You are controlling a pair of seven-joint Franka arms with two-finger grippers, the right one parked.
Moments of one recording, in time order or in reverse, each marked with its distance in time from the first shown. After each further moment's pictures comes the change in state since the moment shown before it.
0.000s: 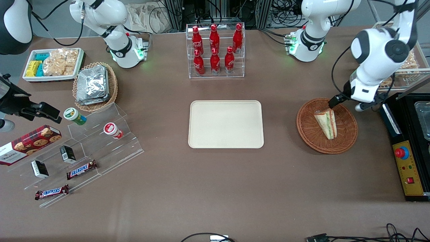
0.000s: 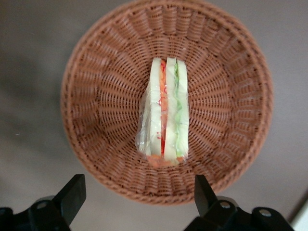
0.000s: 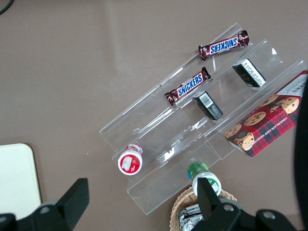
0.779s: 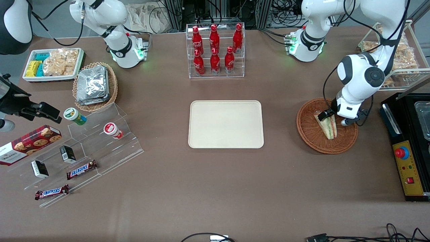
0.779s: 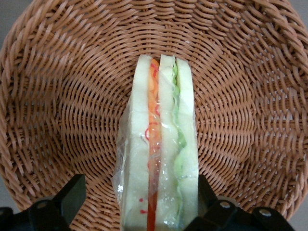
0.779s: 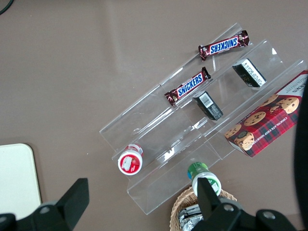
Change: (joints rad) arm 0.000 0.252 0.000 0.006 0.000 0.251 -0.001
